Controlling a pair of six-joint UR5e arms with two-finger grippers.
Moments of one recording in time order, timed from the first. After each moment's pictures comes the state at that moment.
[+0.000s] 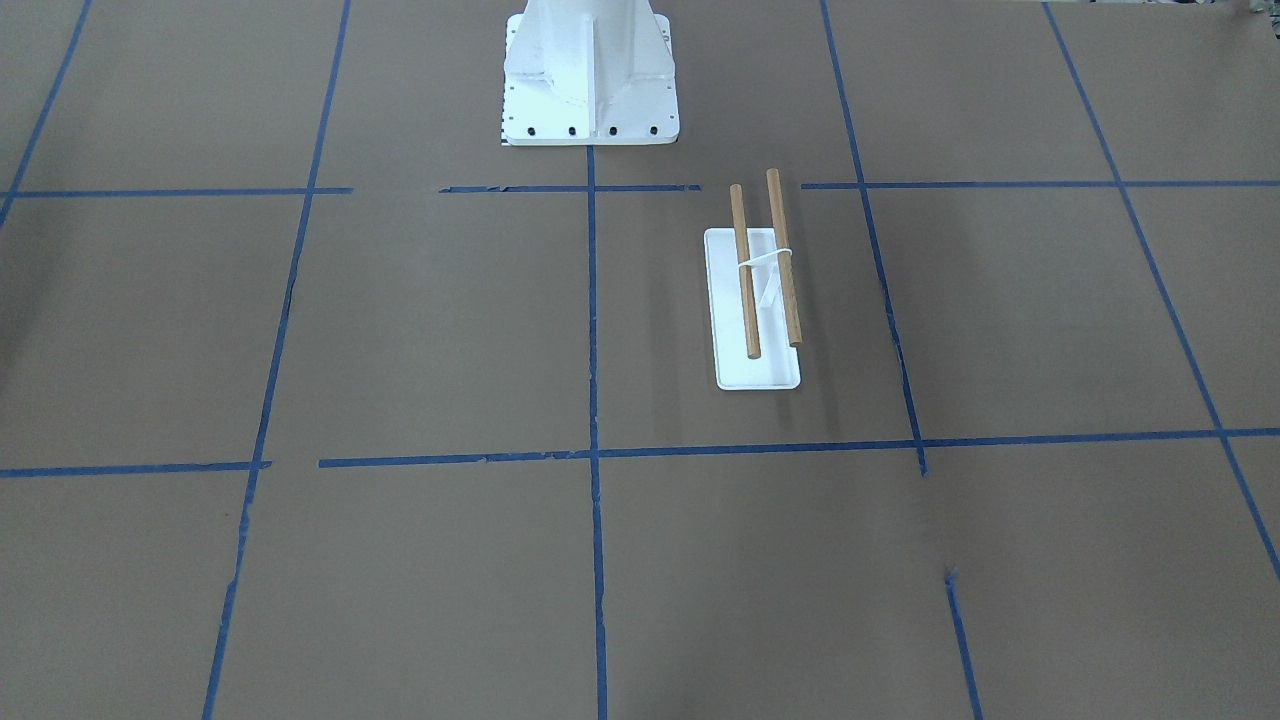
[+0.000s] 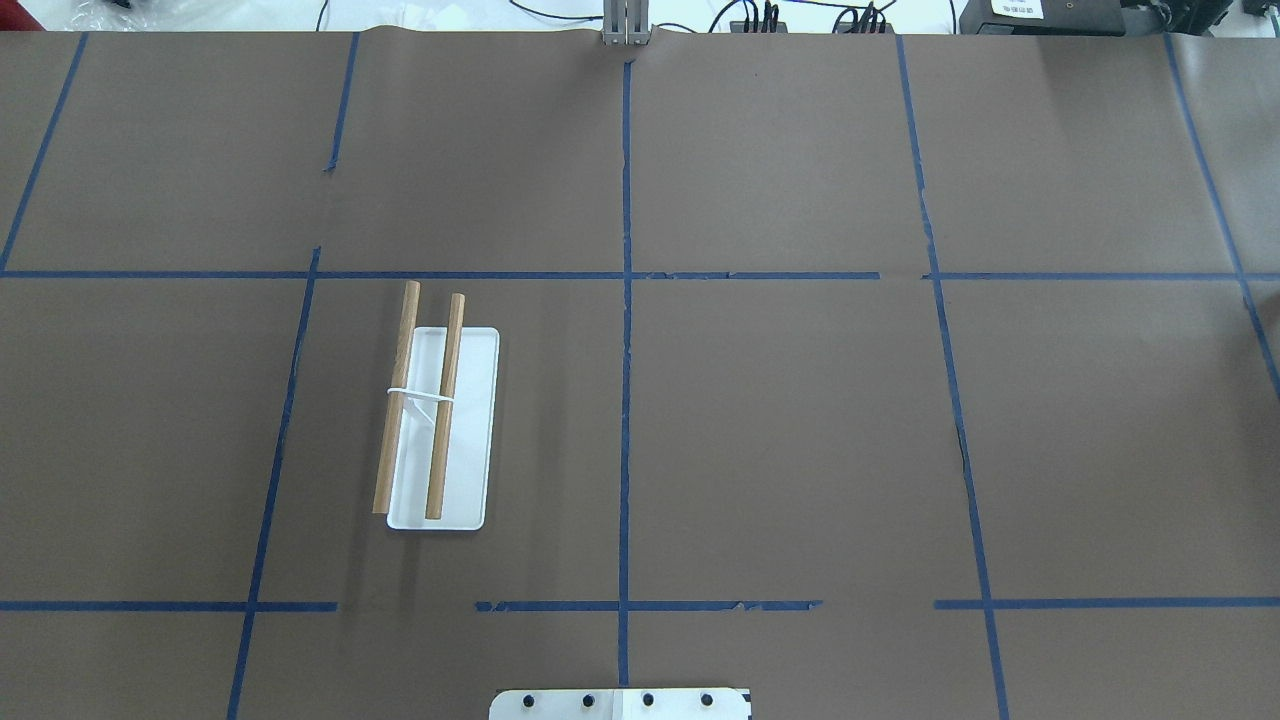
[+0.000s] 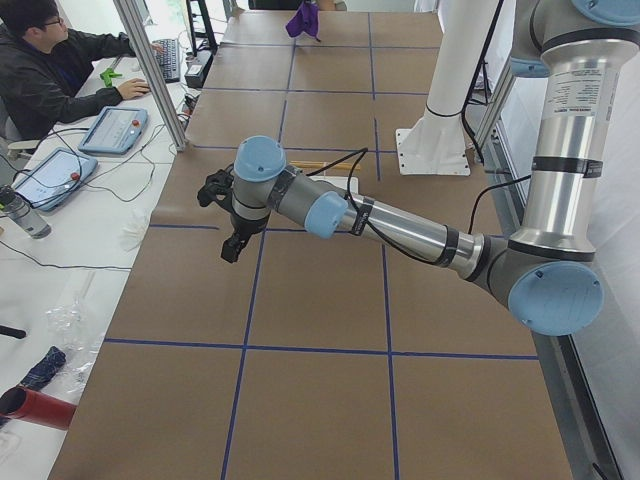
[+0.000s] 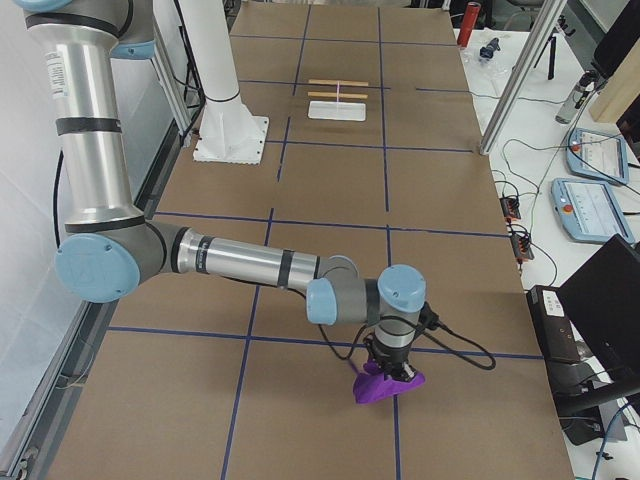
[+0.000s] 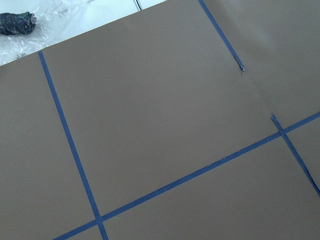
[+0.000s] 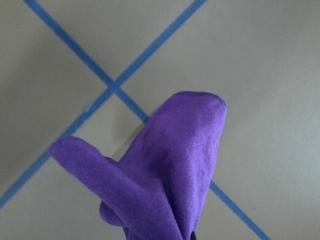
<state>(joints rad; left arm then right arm) -1.51 -1.66 -1.82 -1.77 -2.40 -0.03 1.56 -1.43 1.36 -1.42 2.16 -0.68</state>
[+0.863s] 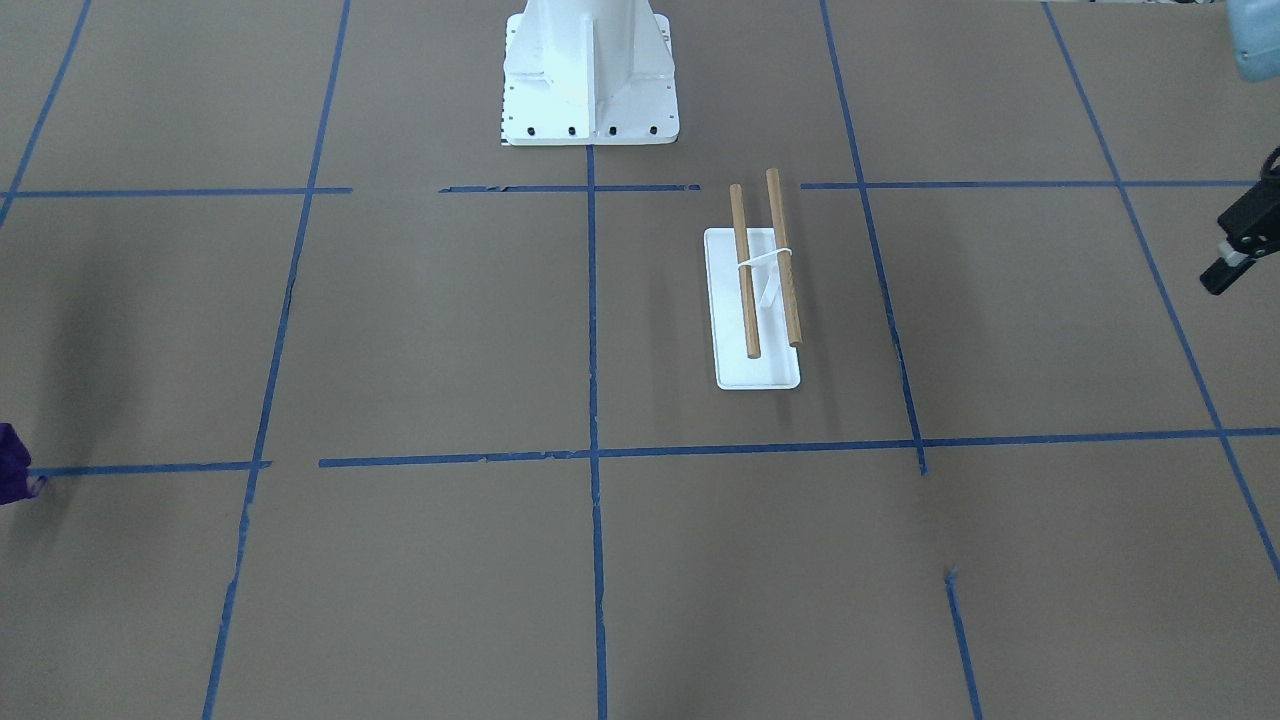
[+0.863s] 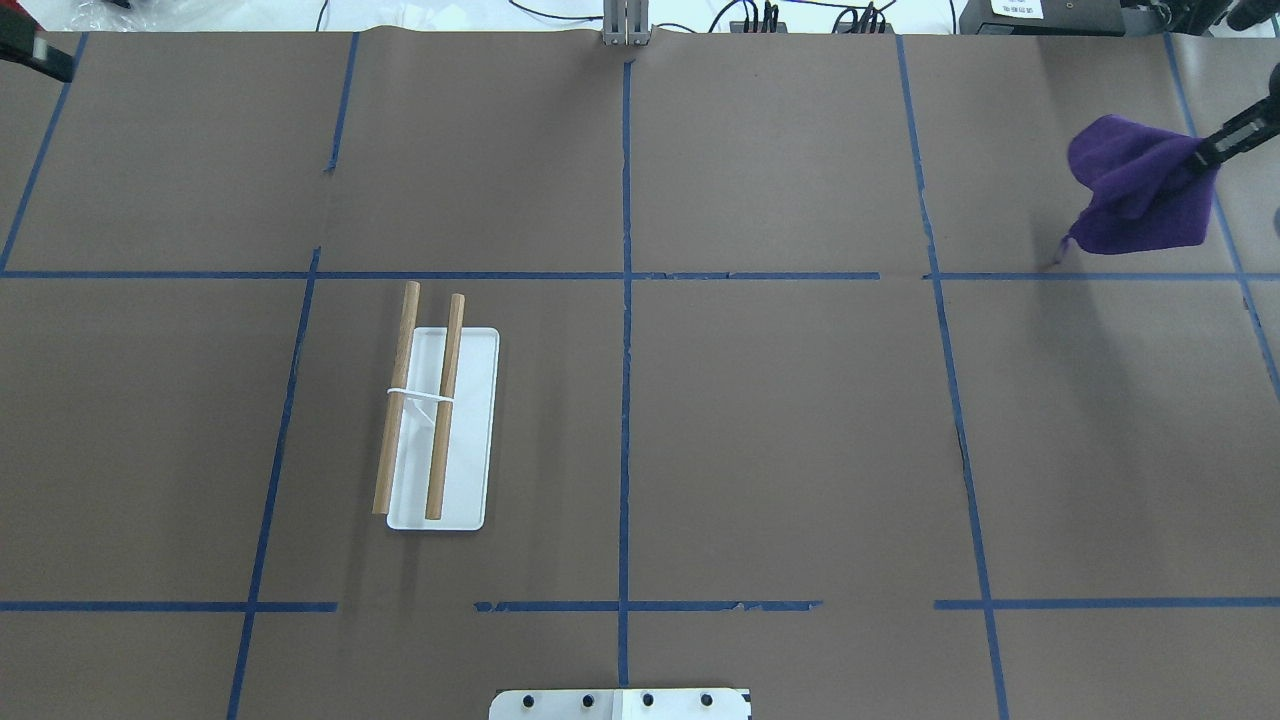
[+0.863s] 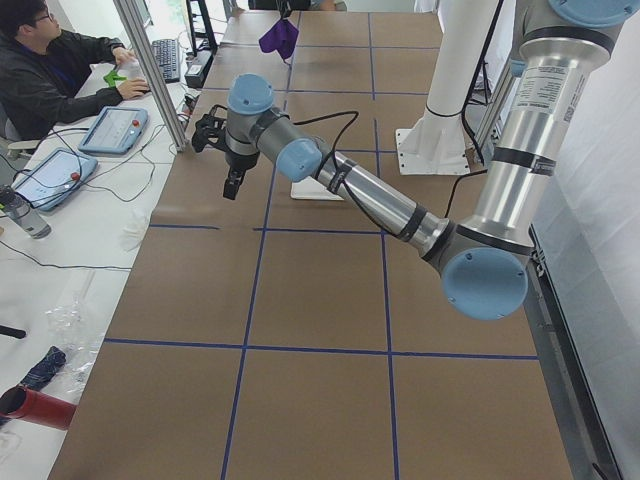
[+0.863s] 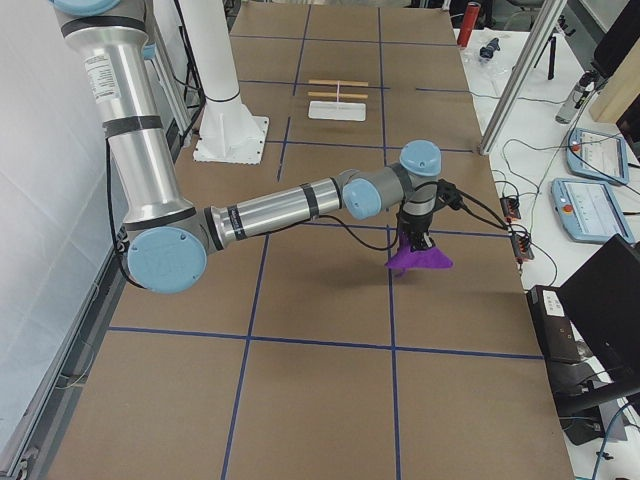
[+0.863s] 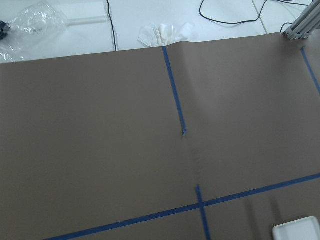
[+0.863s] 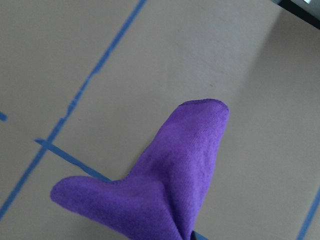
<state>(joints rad) -1.31 -1.89 -1.87 -1.77 -2.39 -0.69 1.28 -1.31 1.67 -1.43 2.24 0.00</state>
